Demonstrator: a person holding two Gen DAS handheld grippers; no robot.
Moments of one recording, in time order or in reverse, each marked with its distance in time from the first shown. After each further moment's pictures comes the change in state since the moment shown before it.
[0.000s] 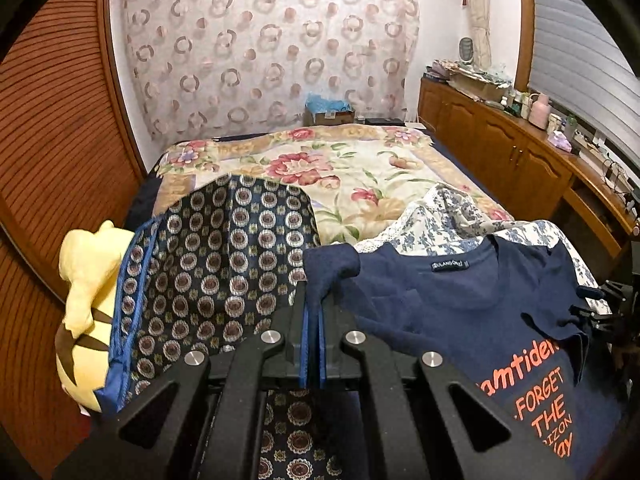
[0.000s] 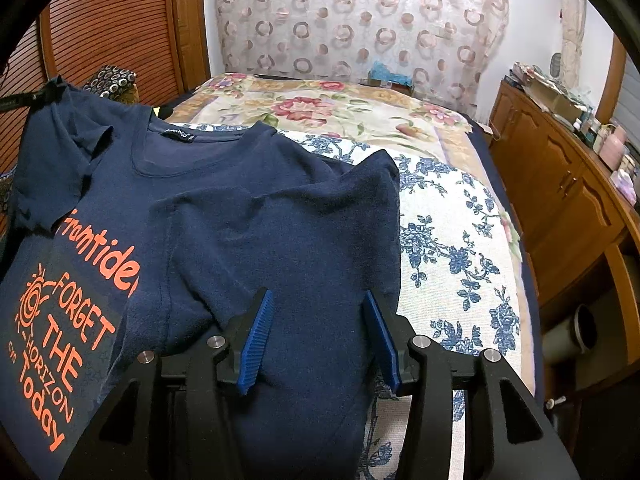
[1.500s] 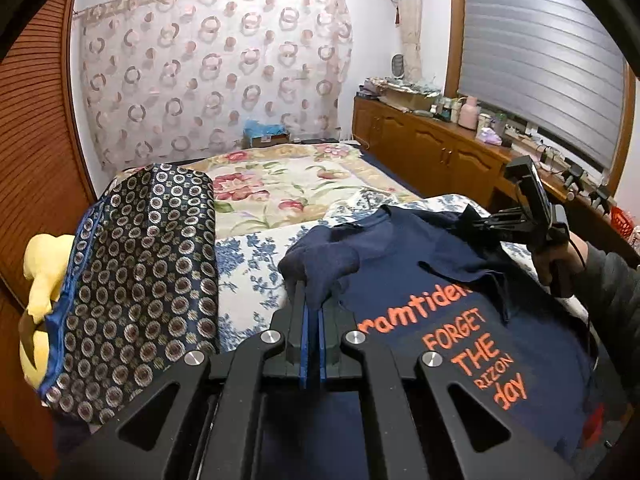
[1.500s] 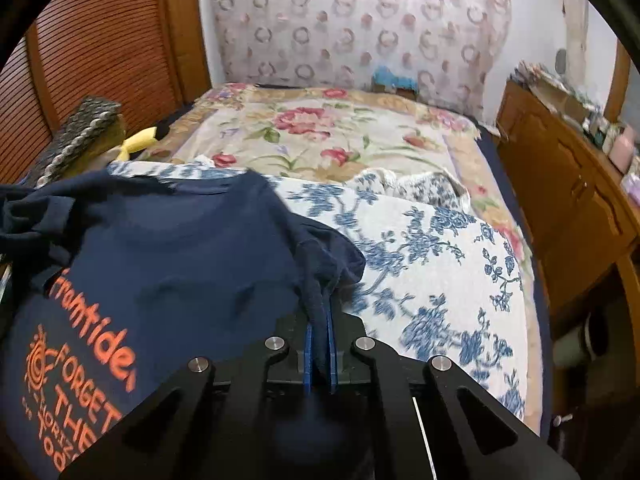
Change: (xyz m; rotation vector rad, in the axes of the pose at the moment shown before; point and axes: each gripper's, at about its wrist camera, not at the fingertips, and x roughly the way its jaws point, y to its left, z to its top) left arm -0.074 -0.064 -0.084 0.092 -0.114 -0.201; right arm 0.029 -0.022 0.040 0.012 -0.029 0.048
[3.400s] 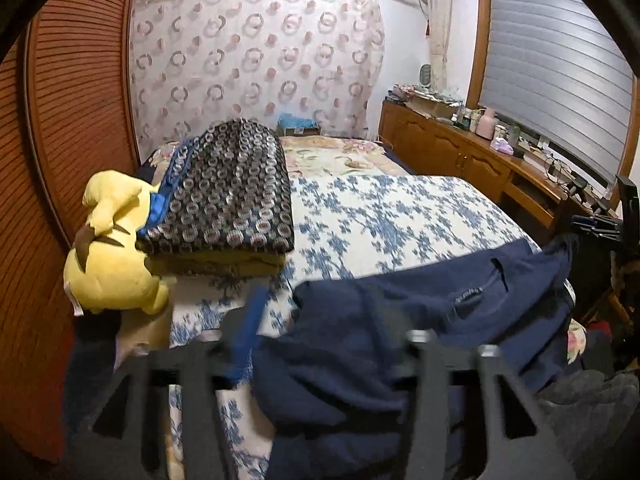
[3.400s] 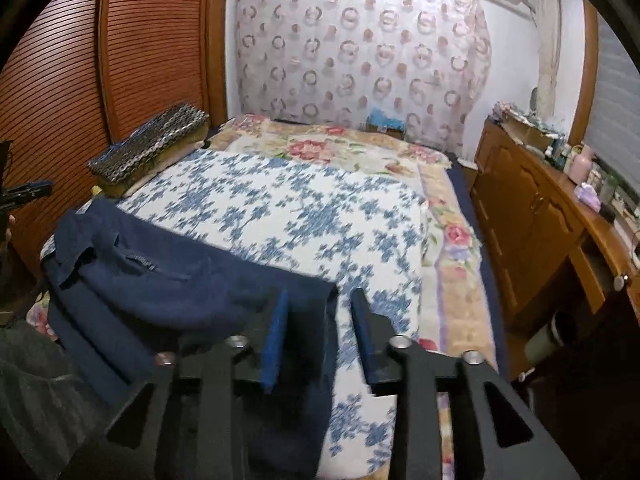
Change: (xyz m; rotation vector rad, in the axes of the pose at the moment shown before) left arm -0.128 0.017 -0.092 -0.093 0.005 0.091; right arm -0.262 -0.006 -0.153 -0.057 -0.146 -0.048
